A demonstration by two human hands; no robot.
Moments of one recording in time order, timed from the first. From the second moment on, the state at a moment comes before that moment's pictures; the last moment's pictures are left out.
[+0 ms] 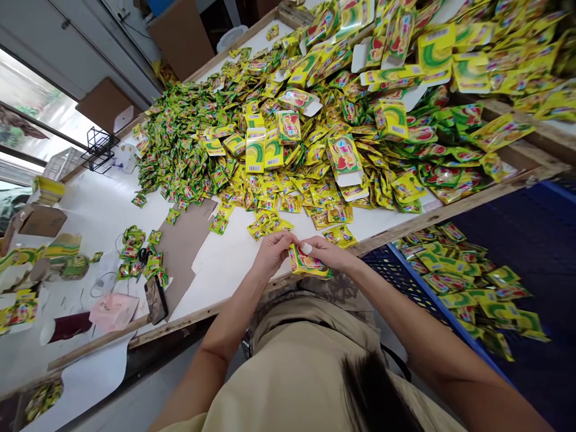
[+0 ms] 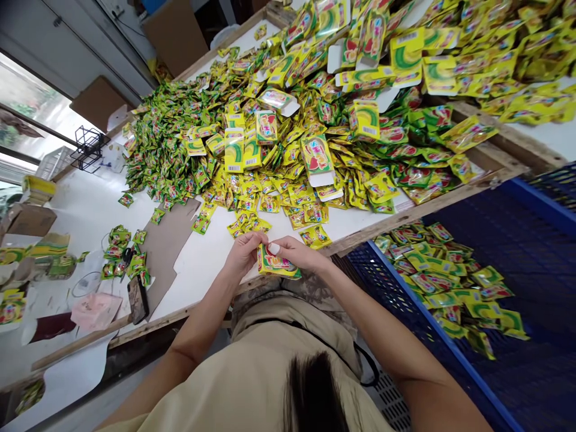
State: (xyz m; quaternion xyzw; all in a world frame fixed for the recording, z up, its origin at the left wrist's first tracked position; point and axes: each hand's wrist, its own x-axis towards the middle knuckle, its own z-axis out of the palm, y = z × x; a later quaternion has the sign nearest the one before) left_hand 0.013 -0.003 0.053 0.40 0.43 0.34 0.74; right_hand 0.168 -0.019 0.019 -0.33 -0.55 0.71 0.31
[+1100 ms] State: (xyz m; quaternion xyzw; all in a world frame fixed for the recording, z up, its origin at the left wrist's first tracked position) left_hand -0.122 0.100 0.016 0.57 0.81 0.16 0.06; right_hand 0.223 -0.019 -0.005 -0.64 -0.64 0.36 0.23
